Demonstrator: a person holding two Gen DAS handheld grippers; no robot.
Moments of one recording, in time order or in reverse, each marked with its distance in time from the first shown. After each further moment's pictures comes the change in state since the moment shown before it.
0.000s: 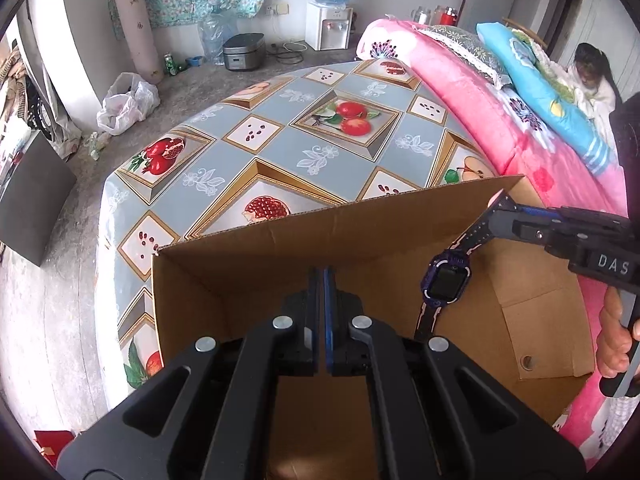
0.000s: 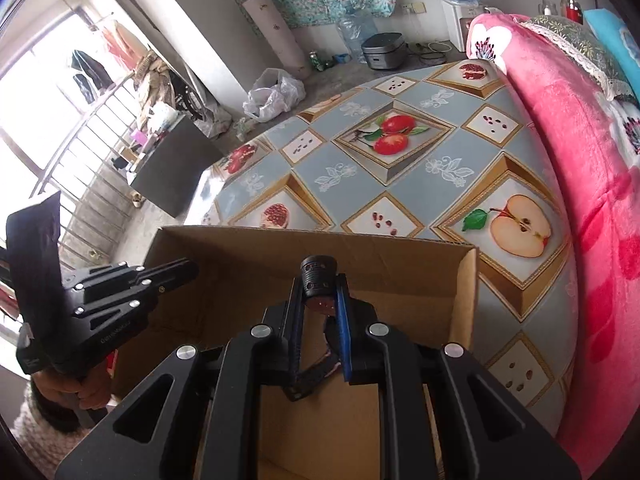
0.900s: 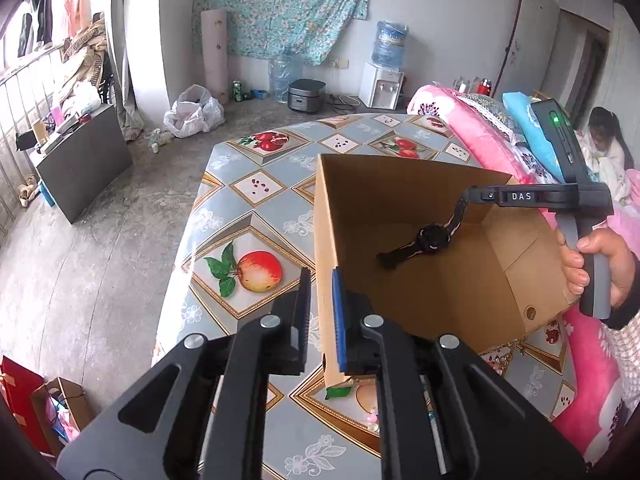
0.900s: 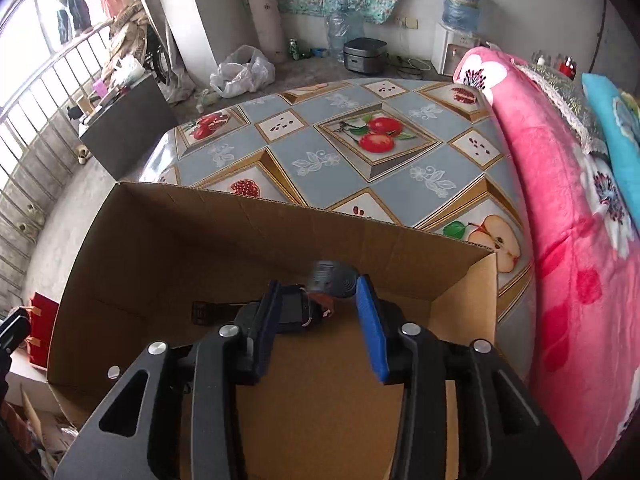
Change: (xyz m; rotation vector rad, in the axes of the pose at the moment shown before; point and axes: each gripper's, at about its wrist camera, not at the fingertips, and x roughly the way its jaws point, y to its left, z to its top) left arm -0.121 0.055 -0.142 -0.182 -0.245 0.107; right arm 0.024 0.046 -0.015 -0.204 0.014 -0.335
